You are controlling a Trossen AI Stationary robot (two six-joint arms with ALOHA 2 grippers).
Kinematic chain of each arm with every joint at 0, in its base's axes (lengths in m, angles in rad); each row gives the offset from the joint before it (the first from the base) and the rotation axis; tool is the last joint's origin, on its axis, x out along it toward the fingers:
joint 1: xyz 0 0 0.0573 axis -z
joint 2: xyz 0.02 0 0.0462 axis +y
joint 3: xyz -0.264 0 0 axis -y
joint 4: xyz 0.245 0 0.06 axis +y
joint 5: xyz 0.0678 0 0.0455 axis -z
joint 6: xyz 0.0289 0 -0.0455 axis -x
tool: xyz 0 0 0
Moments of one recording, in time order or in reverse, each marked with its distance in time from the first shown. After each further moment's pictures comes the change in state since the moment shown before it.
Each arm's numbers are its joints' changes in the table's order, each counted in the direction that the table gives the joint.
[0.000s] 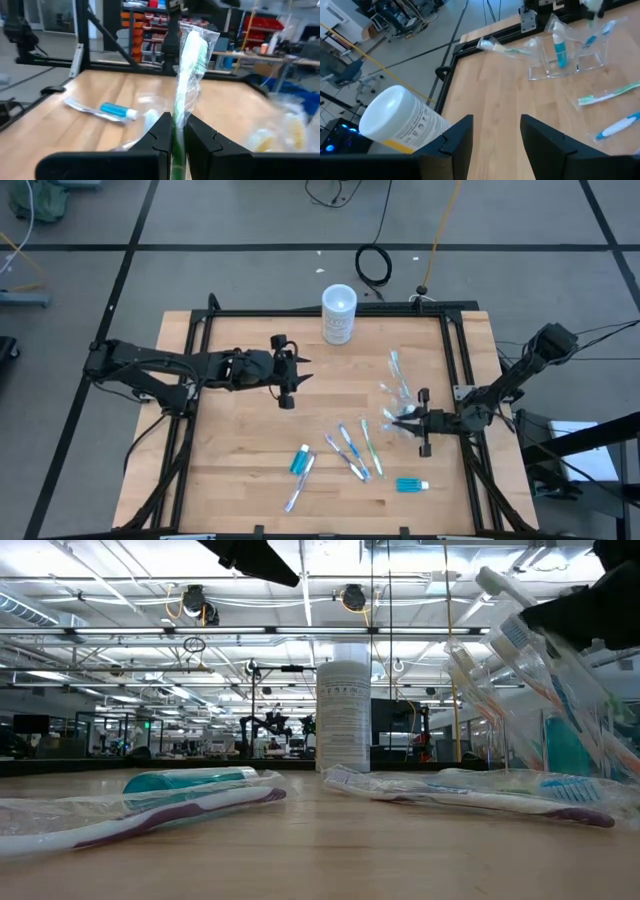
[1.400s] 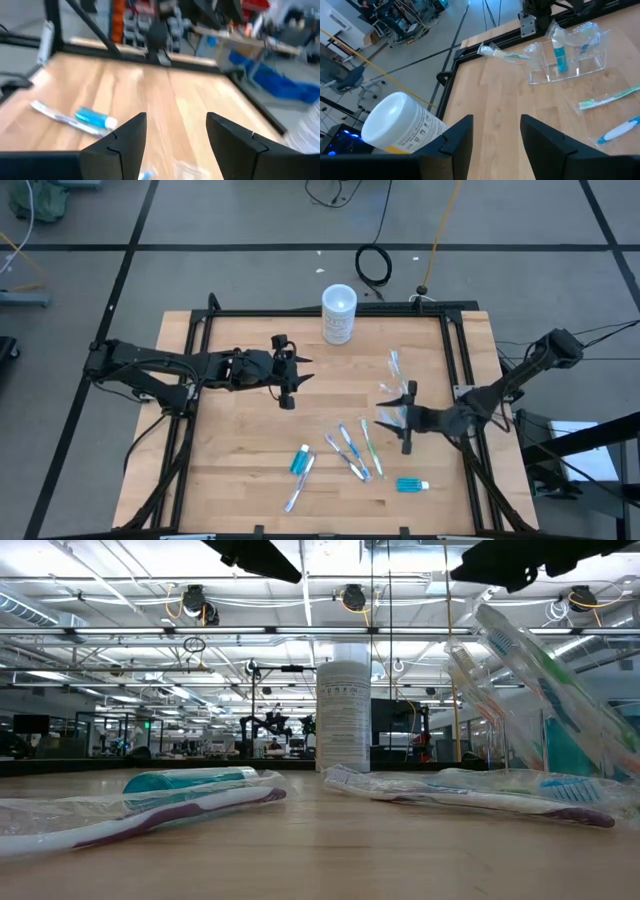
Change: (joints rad) left arm 0.002 0.000 0.000 -0.025 0.003 -0.025; right arm 0.152 0.037 0.483 0.690 -0.039 -0.043
